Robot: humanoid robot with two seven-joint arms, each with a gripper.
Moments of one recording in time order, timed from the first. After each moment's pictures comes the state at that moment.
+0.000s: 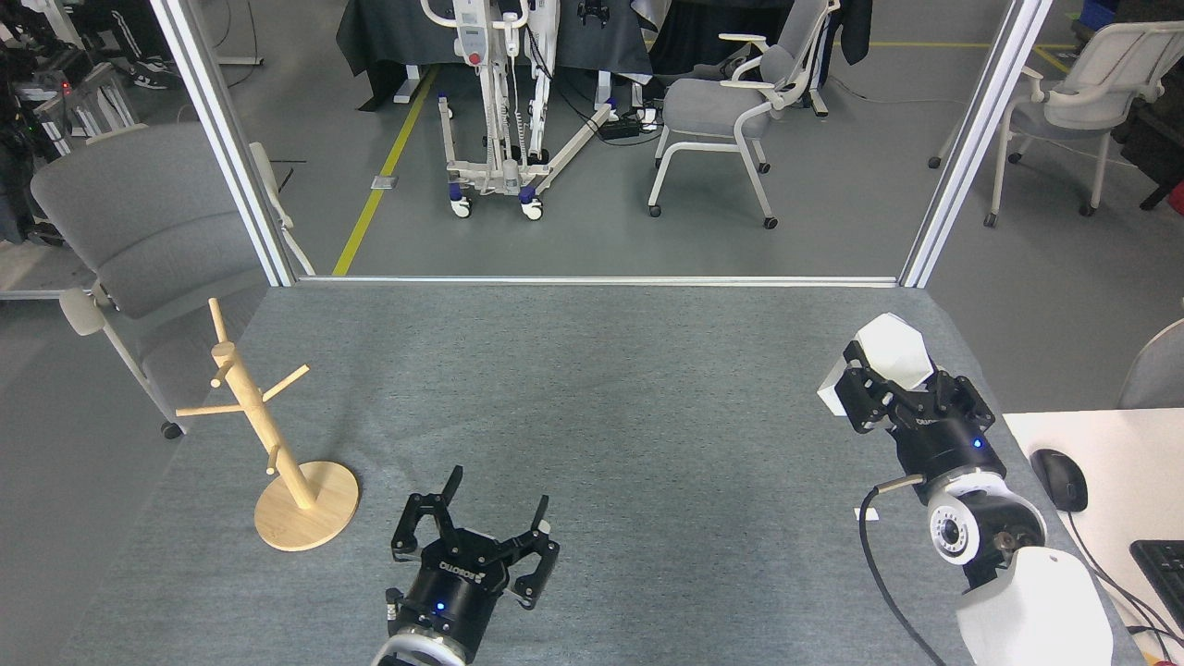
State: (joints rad) left arm -0.02 -0.06 -0.24 -1.58 -1.75 -0.07 0.05; right arm -0.34 -0.21 -0.04 -1.39 1.08 -0.18 0.16
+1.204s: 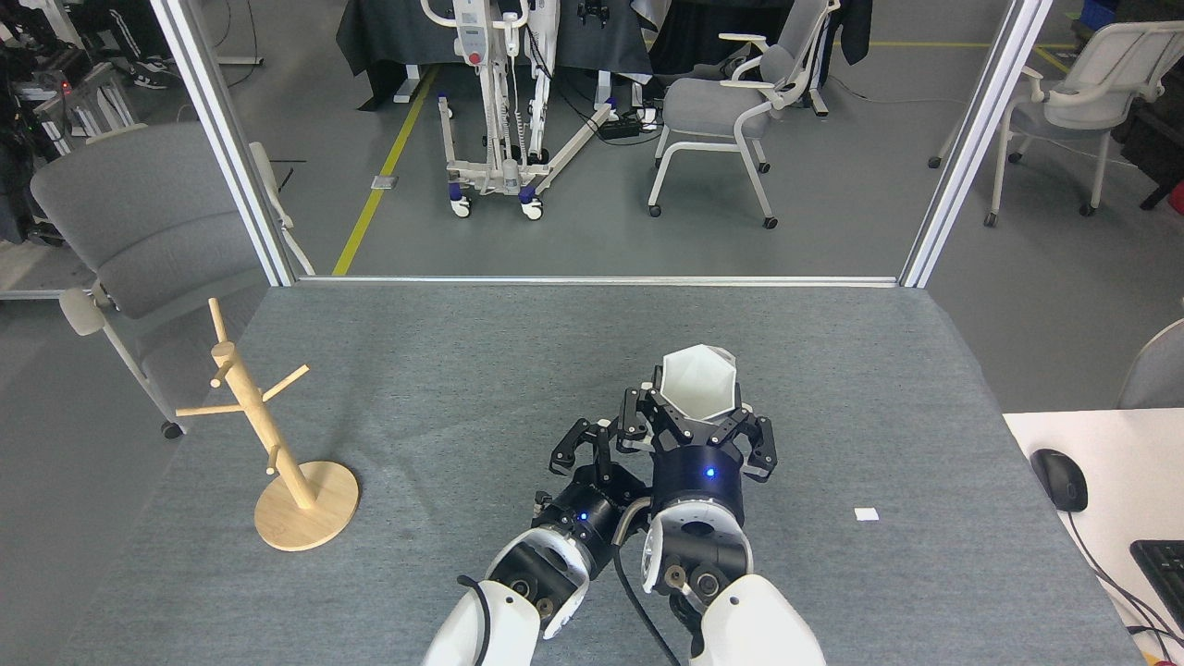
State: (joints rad) left arm -0.40 -0.14 -0.46 -1.21 -1.63 -0.16 0.01; right arm -0.40 0.03 0.64 -1.55 1.31 0.83 0.30
